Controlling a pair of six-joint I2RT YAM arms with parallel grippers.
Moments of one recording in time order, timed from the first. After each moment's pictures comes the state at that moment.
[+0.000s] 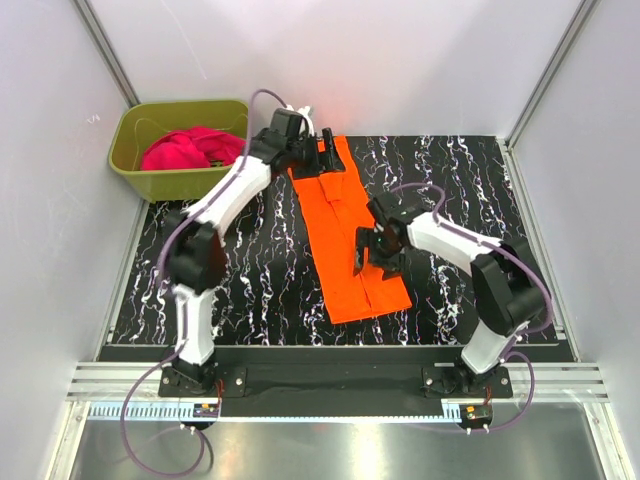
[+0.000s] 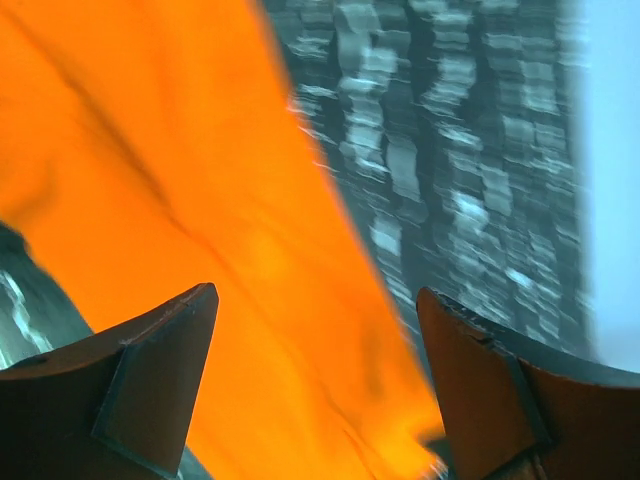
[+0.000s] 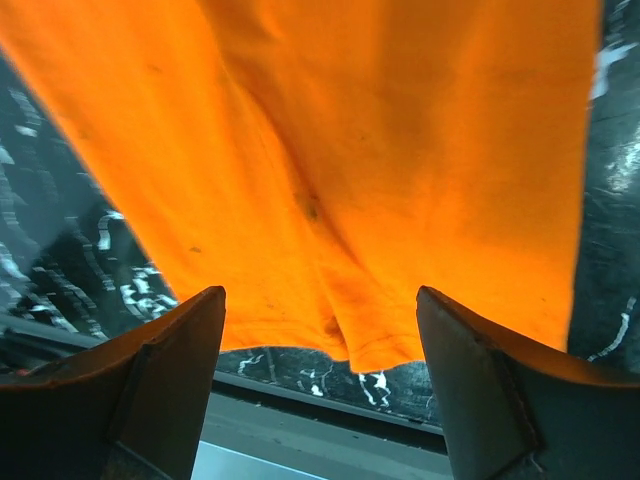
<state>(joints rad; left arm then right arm) -0.42 2.12 1.94 -0.50 0.30 -0.53 0.54 1.70 1.15 -0.71 -0.15 0.61</state>
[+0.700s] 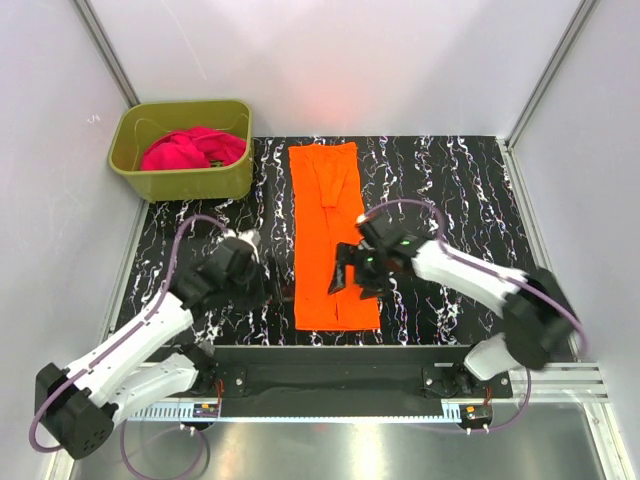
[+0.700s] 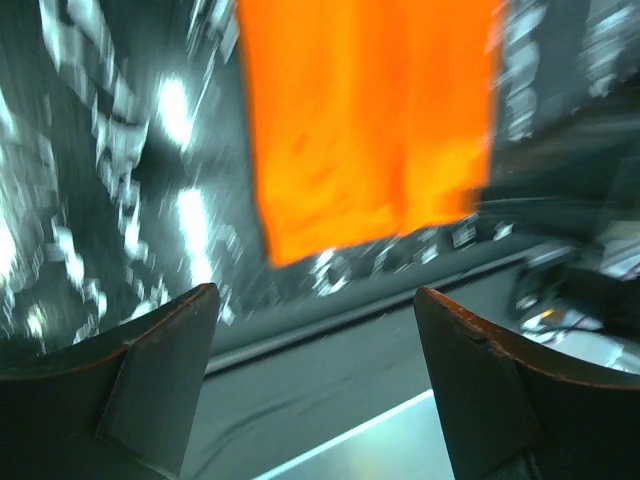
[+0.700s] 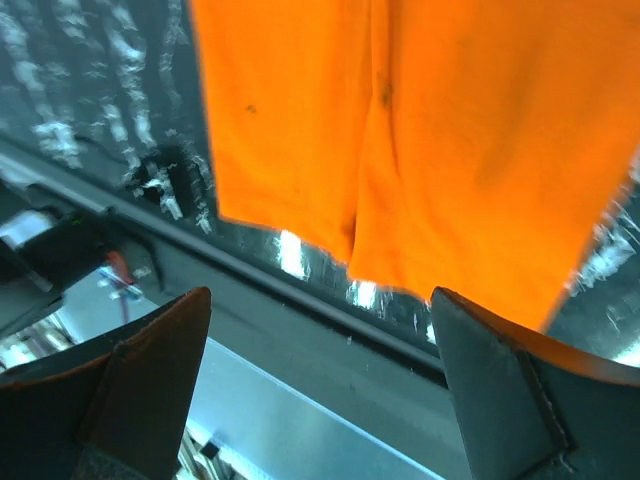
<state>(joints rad) -0.62 0.90 0.73 -0.71 0.13 -0.79 0.73 1.52 0.99 -0.55 -0.30 0.77</state>
